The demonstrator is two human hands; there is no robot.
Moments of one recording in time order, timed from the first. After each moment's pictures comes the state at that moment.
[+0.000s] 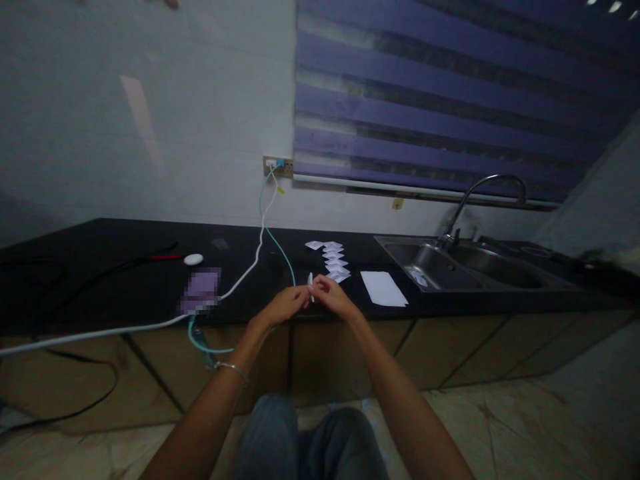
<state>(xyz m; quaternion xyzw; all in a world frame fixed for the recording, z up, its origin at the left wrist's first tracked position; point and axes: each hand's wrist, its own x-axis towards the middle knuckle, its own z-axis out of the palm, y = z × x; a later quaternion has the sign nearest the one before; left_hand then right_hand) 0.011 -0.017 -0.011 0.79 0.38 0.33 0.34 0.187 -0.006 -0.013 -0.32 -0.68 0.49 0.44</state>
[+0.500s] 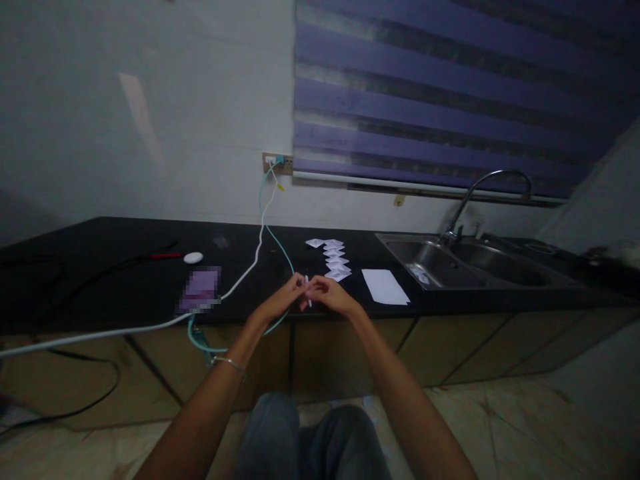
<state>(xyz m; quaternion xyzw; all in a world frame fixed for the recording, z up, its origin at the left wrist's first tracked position) 0.009 -0.026 0.000 0.68 0.34 0.40 0.52 0.187 -0.006 -0.009 -0.26 -0.70 0.54 0.39</state>
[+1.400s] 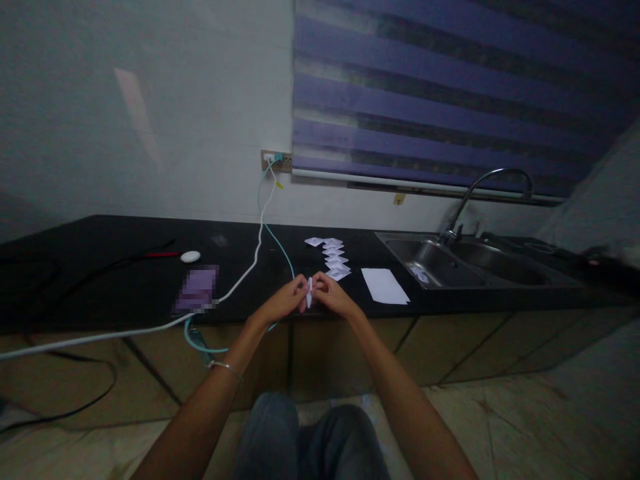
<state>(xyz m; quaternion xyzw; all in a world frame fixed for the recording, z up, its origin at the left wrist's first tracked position) 0.013 -0.027 -0.003 0.75 0.37 0.36 0.42 0.186 -0.006 -0.016 -0.30 -0.69 0.50 0.41</state>
